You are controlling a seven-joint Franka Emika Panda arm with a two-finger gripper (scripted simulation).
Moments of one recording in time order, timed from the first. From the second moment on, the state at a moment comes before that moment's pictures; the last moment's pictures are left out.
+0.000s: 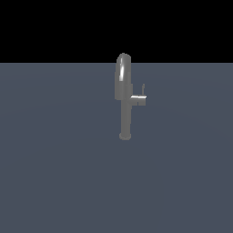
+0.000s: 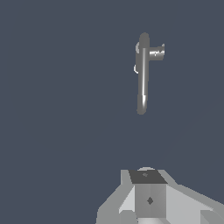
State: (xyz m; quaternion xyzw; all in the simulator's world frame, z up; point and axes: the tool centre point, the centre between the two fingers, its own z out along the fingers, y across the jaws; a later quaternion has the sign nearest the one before) arm -0.197 0.006 0.491 -0.99 0.08 0.05 0.10
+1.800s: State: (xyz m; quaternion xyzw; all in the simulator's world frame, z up) arm -0.012 -0.071 0.369 -0.77 0.39 0.32 0.40
